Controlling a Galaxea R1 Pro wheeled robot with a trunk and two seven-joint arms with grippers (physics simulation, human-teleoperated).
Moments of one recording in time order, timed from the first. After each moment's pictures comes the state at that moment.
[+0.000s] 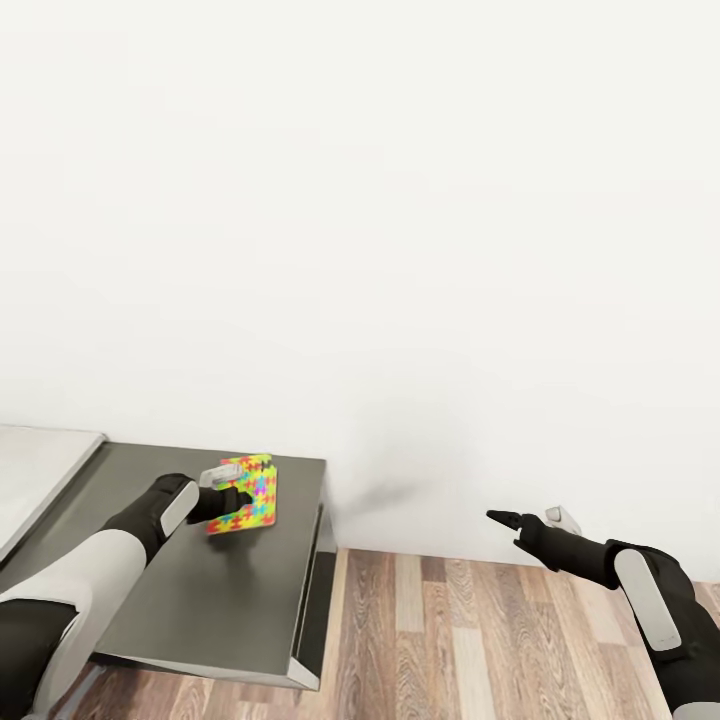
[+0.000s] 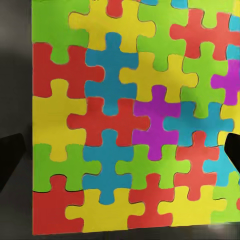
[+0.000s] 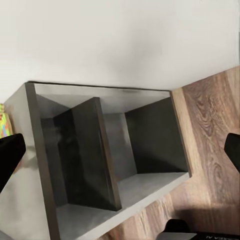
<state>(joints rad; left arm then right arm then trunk) -0.95 0.18 -0.19 -0.36 0.48 0.61 -0.02 -0.42 -0.22 -0.27 -1.15 -0.67 0.98 0.34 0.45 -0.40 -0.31</state>
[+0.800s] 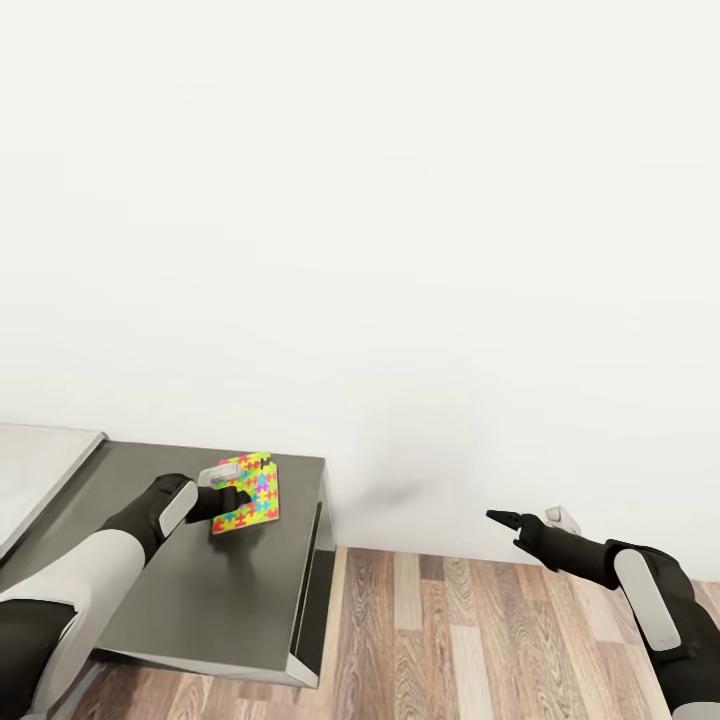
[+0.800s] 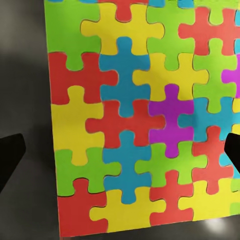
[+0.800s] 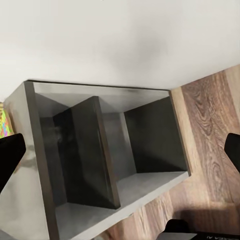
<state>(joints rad) -0.95 0.18 -0.19 -0.36 0.48 0.60 -0.02 -0.42 -0.22 -0.27 -1.15 -0.67 0.97 0.34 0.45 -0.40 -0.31</state>
